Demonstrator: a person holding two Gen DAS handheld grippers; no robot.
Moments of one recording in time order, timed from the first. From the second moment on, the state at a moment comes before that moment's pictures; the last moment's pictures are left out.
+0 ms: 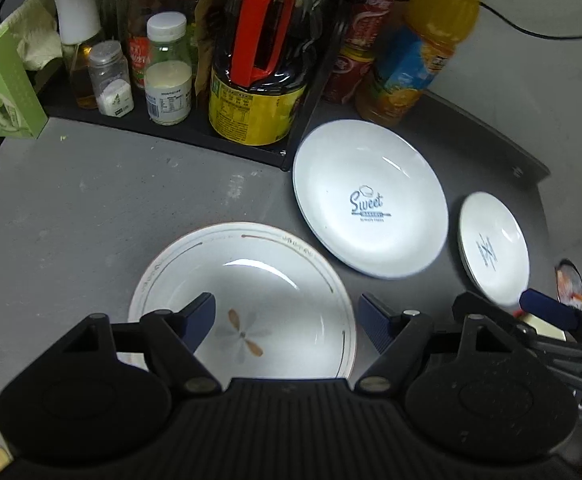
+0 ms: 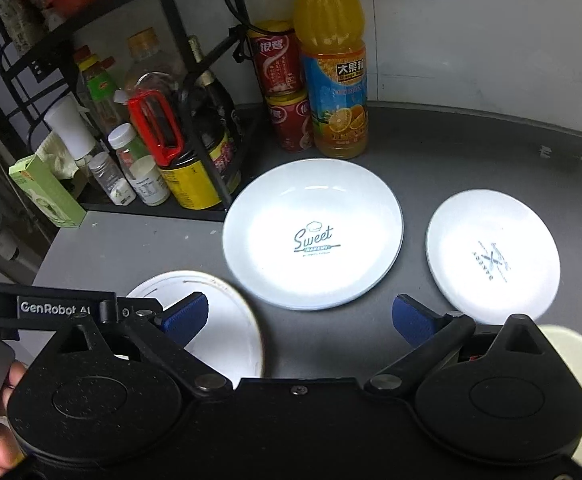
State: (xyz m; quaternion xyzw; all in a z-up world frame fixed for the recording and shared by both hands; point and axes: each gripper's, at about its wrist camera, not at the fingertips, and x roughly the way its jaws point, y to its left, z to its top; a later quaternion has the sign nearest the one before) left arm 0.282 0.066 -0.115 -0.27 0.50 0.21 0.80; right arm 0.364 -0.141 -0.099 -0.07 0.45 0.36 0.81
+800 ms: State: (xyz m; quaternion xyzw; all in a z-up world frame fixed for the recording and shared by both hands) left arm 0.367 0.102 -0.166 -0.37 0.48 0.26 0.75; right arm 0.510 -0.123 -0.154 -0.07 0.52 0.38 0.76
